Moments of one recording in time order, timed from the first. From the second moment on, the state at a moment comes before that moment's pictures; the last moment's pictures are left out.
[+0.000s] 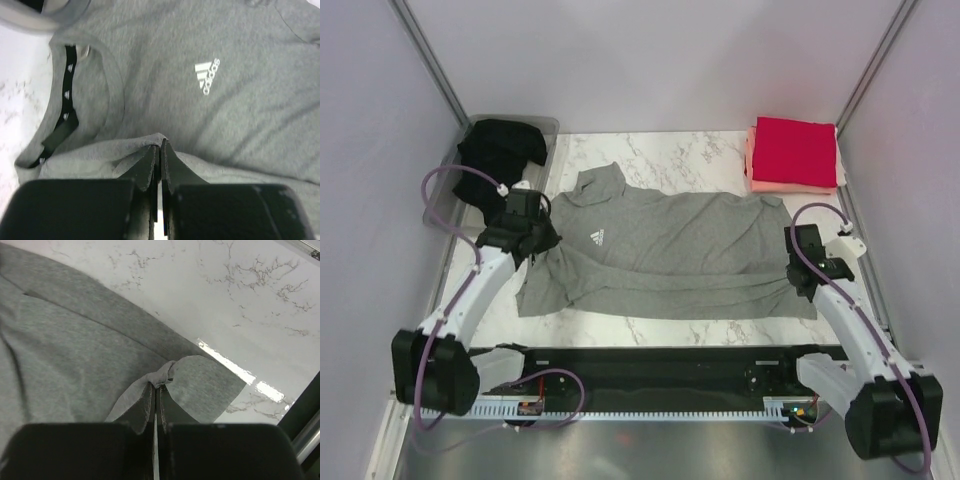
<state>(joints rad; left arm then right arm) -0.20 1.08 0.85 -0.57 -0.12 -0.58 0.12 0.88 0.66 -0.77 0.63 1.00</state>
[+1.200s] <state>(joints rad) -0.09 0.53 0.34 -0.69 -0.14 -1.06 -0.16 0.90 0.41 -0.63 0.08 0.84</state>
